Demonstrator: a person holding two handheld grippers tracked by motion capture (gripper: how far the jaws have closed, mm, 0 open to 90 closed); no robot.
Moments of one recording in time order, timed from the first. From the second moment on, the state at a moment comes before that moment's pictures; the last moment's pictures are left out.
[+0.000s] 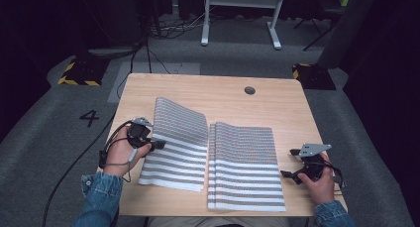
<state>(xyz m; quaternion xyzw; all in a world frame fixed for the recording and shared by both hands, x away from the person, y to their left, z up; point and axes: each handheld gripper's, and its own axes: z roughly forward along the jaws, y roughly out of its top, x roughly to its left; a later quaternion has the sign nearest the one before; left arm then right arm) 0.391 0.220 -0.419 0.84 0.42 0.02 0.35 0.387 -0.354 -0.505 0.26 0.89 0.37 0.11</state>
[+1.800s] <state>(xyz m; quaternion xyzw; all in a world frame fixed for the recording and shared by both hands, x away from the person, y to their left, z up) 0.340 0.119 -0.486 0.89 0.33 0.09 0.30 0.386 -0.354 -0.505 0.26 0.88 0.37 0.11</state>
